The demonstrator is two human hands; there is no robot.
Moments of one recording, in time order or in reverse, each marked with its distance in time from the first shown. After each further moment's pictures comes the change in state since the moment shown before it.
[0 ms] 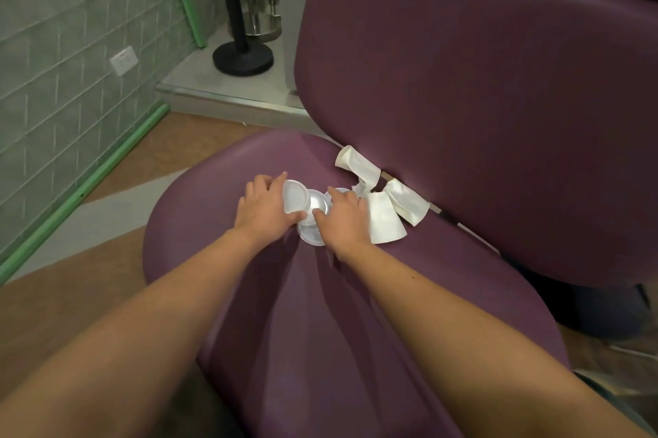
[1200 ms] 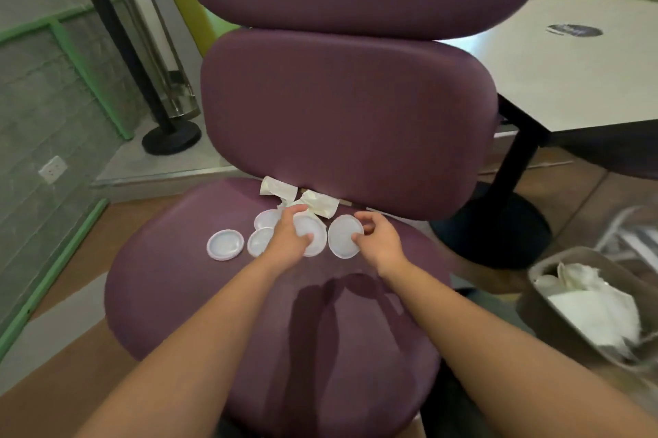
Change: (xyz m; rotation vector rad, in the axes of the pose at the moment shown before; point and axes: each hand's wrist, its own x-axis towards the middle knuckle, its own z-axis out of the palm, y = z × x) left_hand -0.108 0.141 -0.004 -0.543 -0.265 0.168; right_hand -0.143 0.105 -0.116 0.643 0.305 0.265
